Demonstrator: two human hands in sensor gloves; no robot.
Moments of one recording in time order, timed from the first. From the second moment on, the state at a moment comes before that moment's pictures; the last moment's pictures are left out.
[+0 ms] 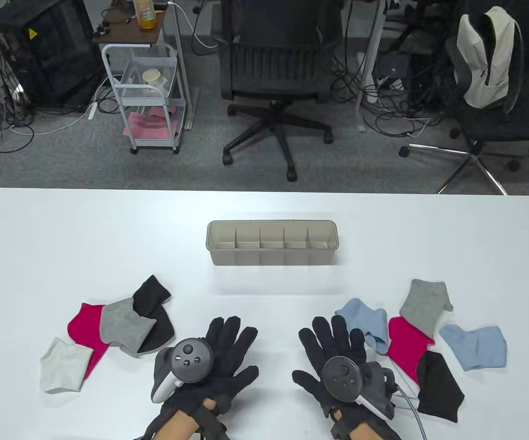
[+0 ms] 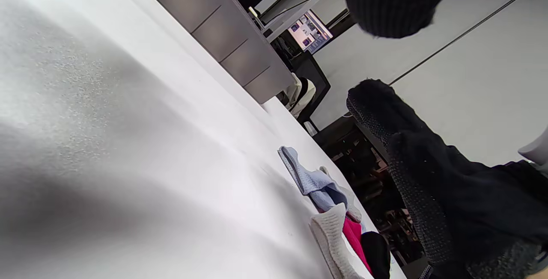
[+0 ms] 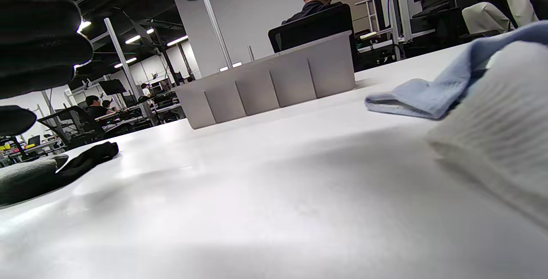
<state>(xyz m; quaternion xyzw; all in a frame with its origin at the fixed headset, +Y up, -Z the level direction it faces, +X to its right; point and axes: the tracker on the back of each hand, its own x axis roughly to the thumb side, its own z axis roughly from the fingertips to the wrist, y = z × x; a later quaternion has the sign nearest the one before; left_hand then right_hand) -0.150 -0.756 -0.247 -0.15 -0.19 0.41 0.88 0.126 -0.748 -0.233 0.11 -0.01 0.98 0.17</state>
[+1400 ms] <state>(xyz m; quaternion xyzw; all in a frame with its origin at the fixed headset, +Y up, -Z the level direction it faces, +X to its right) -0.150 -0.752 -0.247 -0.14 -0.20 0.41 0.88 0.155 -0.693 -0.255 0.08 -0.06 0.98 0.15</state>
